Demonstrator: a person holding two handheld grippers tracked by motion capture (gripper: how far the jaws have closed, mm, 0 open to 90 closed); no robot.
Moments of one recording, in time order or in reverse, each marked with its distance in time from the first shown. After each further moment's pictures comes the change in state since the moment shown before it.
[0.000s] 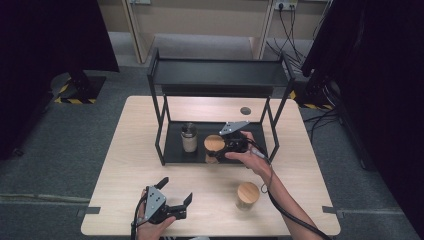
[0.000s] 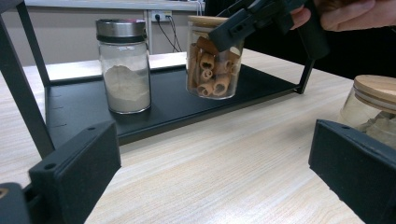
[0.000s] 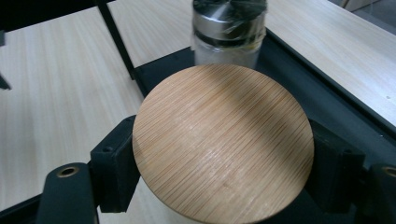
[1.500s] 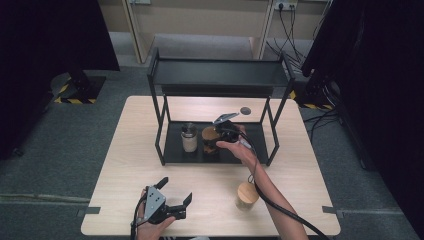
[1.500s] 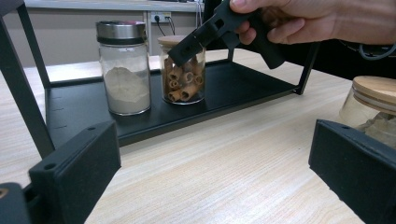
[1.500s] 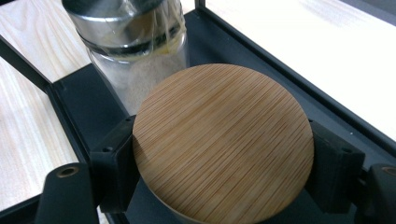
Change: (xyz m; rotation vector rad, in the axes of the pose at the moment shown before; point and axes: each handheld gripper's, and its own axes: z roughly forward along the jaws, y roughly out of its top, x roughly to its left) left arm 0.001 0.000 0.000 -0.004 -0.004 0.002; right arm -0.013 0.017 0.047 0.054 -0.123 0.094
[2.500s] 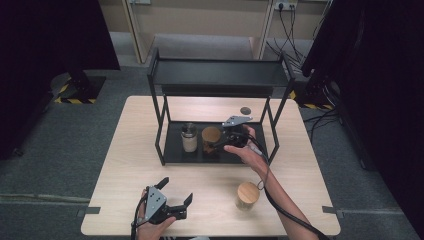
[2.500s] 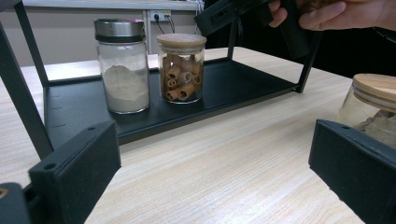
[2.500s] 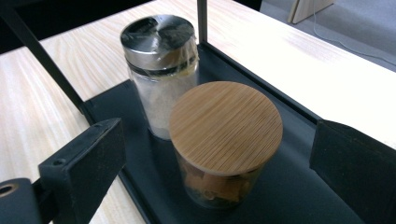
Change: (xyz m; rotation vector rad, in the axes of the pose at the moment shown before) left arm -0.001 0.000 0.001 0.004 -0.001 0.002; right arm 0.009 -0.031 -0.042 -0.144 -0.003 0.010
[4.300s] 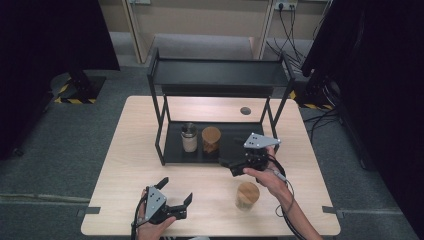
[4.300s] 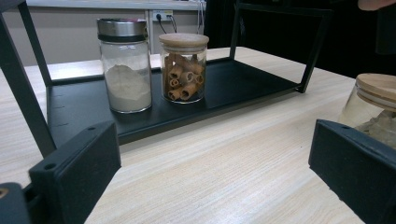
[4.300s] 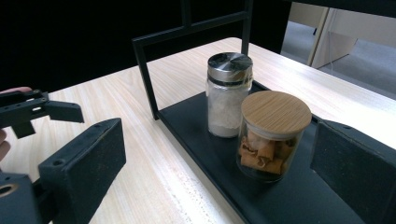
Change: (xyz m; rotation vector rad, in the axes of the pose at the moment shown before) left arm -0.001 -0.001 0.000 -0.001 0.011 -0.001; right arm 0.026 -0.063 -0.082 -0.198 0.096 -0.031
